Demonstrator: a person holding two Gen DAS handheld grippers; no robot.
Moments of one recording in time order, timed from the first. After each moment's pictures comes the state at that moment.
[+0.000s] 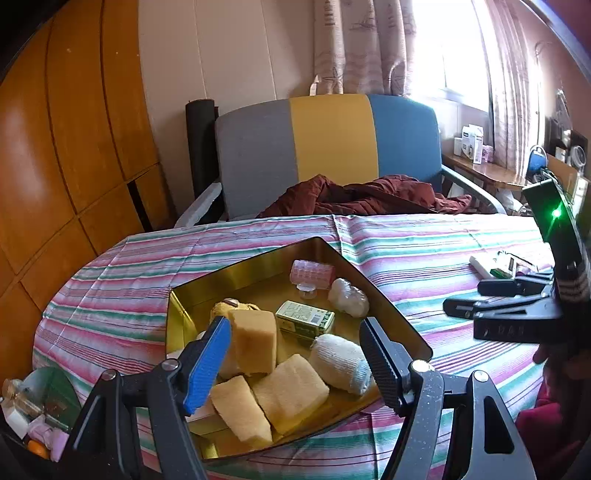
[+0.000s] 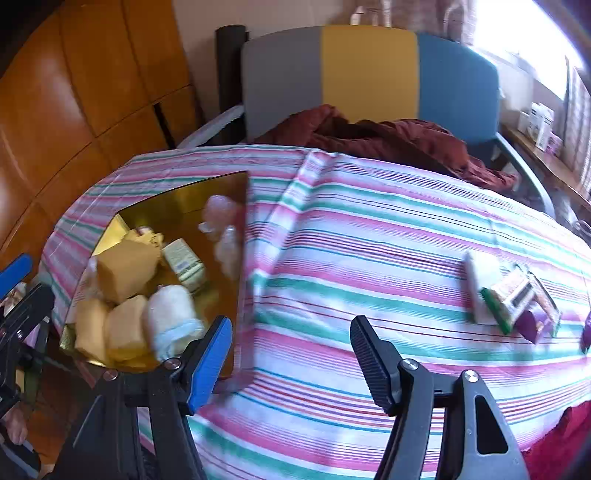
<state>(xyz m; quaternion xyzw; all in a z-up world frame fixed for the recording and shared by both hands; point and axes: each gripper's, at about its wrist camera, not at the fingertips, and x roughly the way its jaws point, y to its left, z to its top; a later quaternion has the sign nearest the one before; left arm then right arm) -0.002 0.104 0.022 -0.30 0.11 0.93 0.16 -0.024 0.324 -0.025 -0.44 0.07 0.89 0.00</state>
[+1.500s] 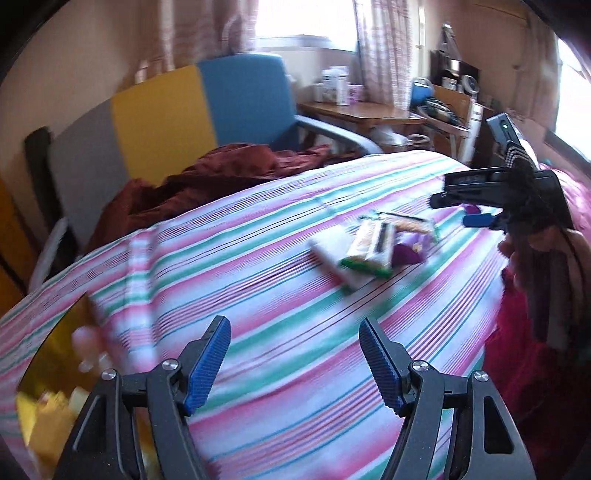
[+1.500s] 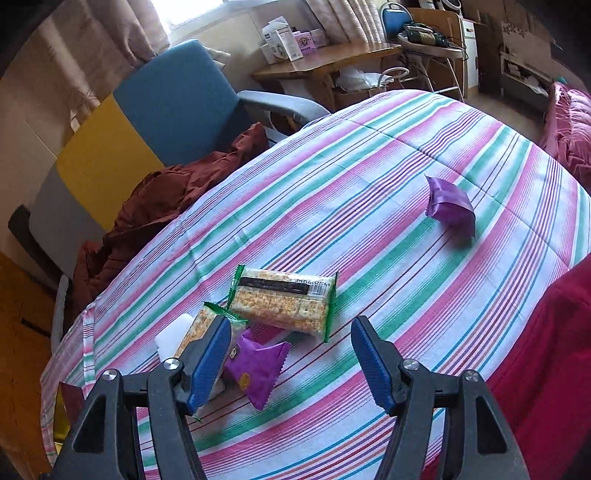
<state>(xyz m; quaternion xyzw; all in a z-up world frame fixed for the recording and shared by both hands) -0.015 0.355 -0.020 -0.34 0.20 0.83 0.39 0.046 0.641 -0.062 -0.37 0.35 0.81 0.30</state>
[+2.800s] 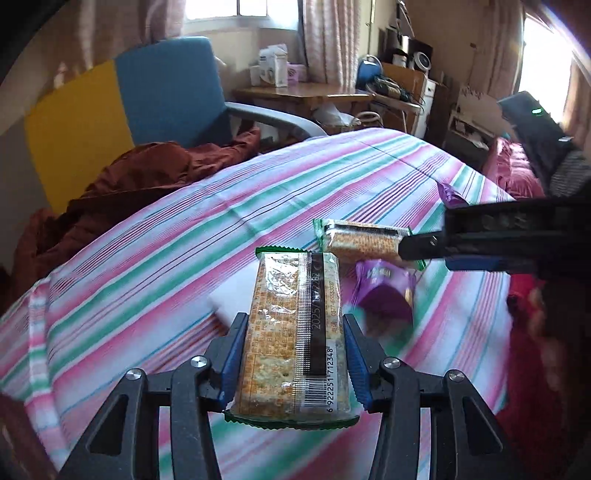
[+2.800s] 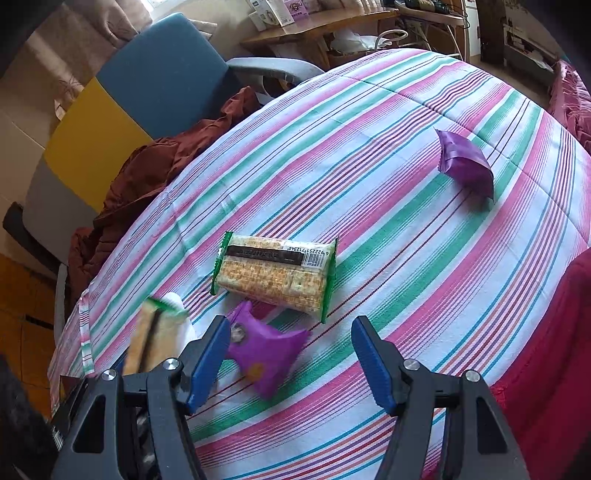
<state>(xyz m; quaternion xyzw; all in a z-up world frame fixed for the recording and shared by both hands) -0.045 0.465 -0.064 -0.36 0.22 0.77 0.48 0.038 0.651 -0.090 -0.42 0.39 0.77 0.27</state>
